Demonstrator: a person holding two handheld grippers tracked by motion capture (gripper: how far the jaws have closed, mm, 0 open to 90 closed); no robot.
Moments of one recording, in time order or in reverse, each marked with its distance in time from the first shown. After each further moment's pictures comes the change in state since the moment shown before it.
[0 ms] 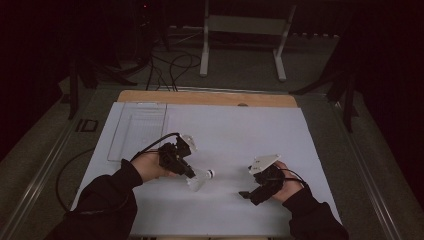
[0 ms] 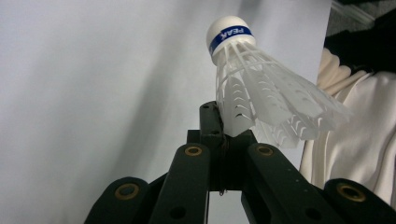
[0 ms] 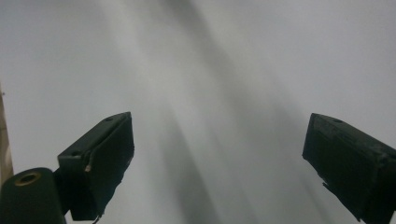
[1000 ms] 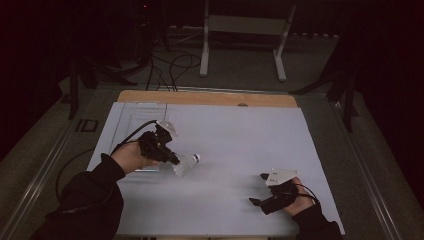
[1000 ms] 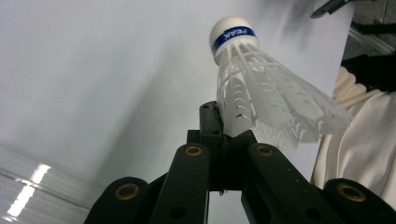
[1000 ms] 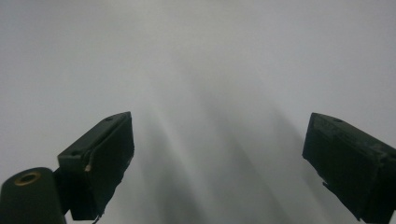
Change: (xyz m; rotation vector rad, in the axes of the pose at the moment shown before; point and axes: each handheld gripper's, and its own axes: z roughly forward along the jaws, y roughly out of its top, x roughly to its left) left arm 0.018 -0.021 -0.045 -0.081 0.086 -0.070; right arm 0.006 -0.059 -0.004 -0.130 -0.071 0.075
